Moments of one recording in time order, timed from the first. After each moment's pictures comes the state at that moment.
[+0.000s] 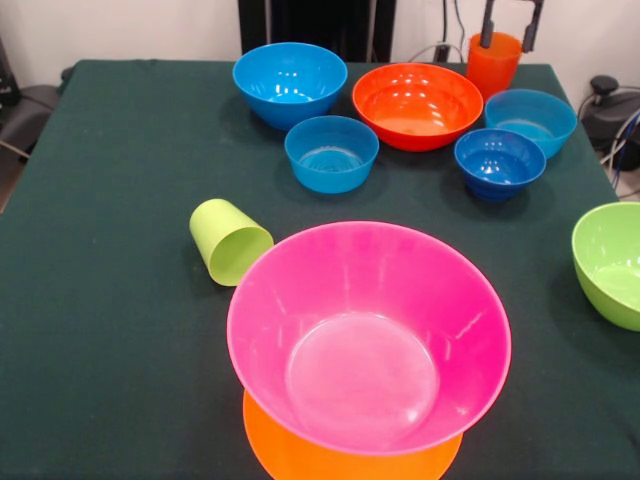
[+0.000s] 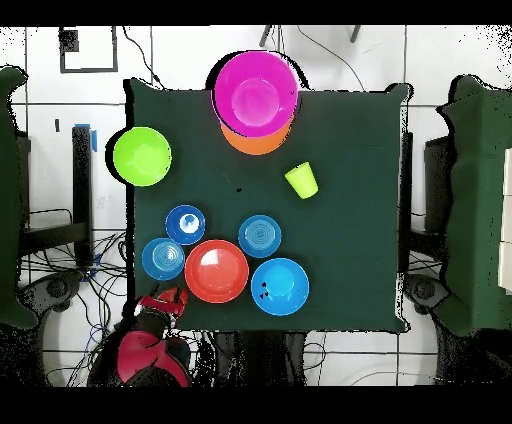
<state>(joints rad) 0.63 -0.59 -0.36 2.16 -0.03 -0.35 2.54</state>
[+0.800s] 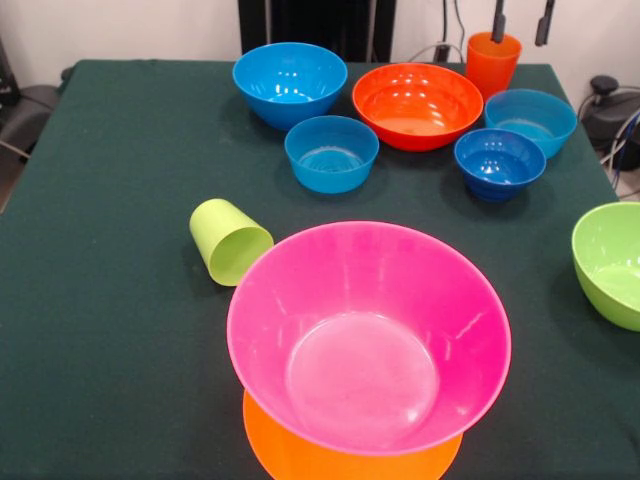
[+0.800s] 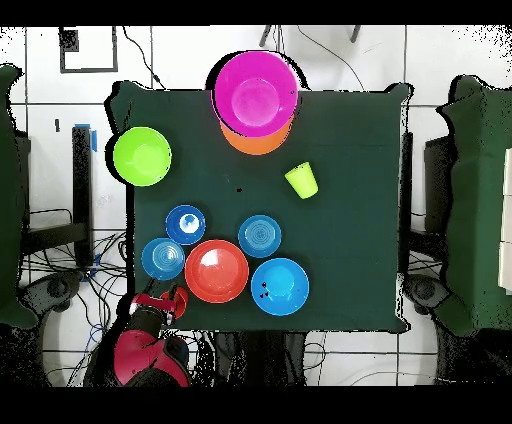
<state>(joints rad) 0.61 -0.62 -0.35 2.16 -0.04 -0.35 2.54</state>
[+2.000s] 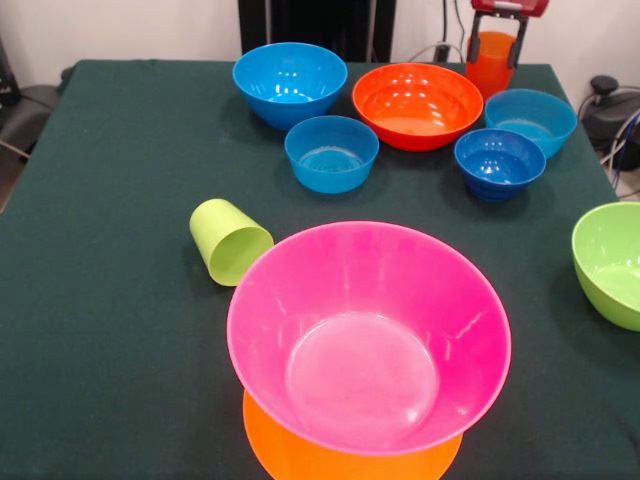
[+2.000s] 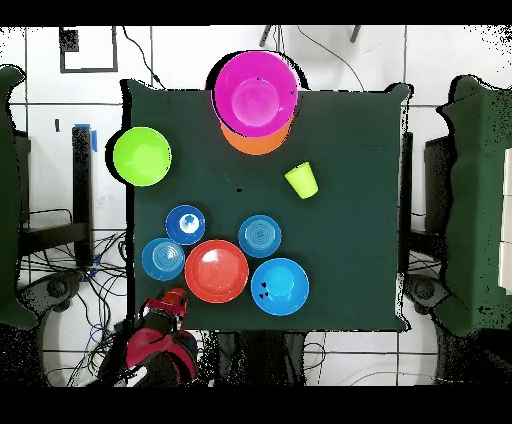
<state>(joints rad) 0.58 -0.50 -0.31 2.16 -0.05 -0.35 2.54</state>
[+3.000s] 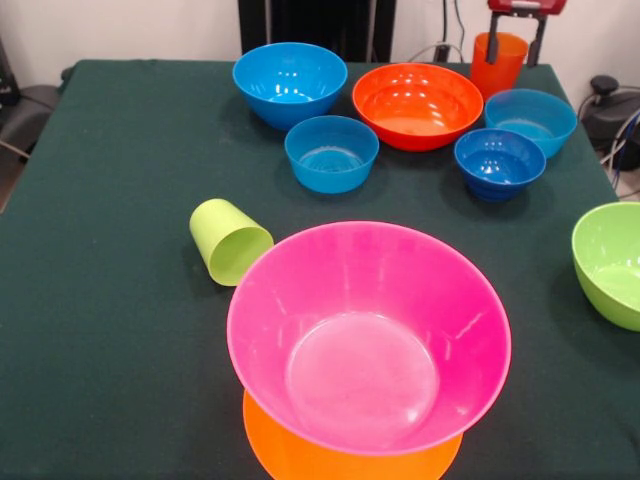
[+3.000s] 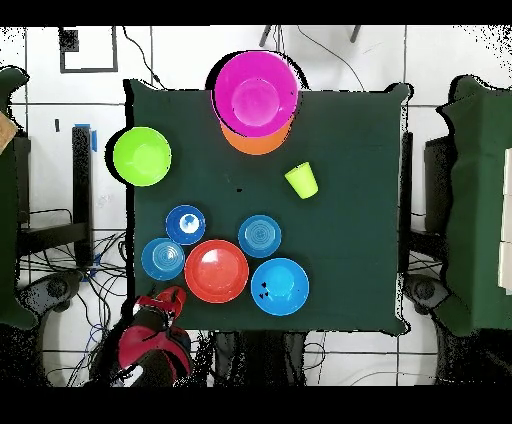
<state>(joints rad) 0.57 -0.55 -0.27 2.15 -0.05 -0.34 2.54</state>
